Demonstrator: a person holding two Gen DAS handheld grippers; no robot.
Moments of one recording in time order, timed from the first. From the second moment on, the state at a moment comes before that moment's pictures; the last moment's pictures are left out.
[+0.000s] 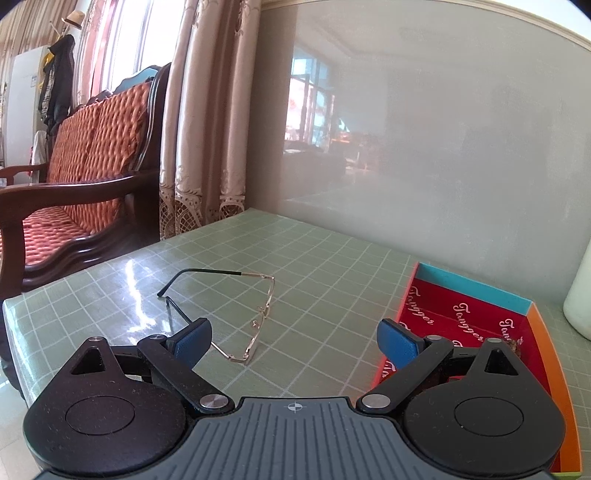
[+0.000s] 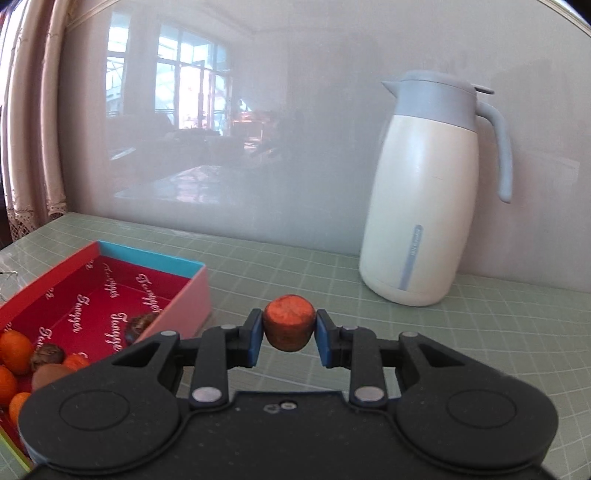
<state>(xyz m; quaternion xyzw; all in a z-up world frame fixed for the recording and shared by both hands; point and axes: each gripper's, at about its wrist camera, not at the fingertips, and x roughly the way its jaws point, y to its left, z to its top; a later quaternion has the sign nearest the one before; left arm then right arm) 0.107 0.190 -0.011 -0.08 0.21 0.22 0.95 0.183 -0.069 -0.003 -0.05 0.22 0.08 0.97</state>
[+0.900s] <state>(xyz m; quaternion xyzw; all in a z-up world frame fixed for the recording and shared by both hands) 0.107 0.185 -0.012 -0.06 0.21 0.21 0.95 0.163 0.037 -0.019 -0.07 0.22 0.19 0.95</state>
